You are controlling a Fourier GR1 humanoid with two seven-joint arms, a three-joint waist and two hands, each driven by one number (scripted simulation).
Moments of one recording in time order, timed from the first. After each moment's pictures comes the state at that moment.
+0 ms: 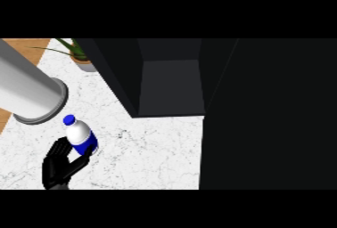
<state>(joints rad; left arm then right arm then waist) -0.19 0.12 0.47 -0.60 0.18 -0.06 -0.75 1.00 -0.32 0.47 -2.50 -0.01 0.17 -0.40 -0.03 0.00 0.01</state>
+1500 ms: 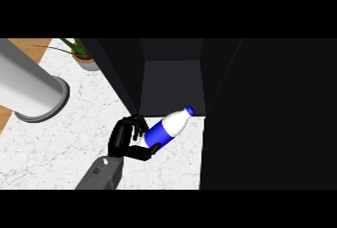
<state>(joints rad) -0.34 0.00 -0.17 -0.75 0.16 0.06 -0.74 1.02 -0.39 0.46 -2.49 -0.02 0.11 -0.45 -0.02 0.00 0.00</state>
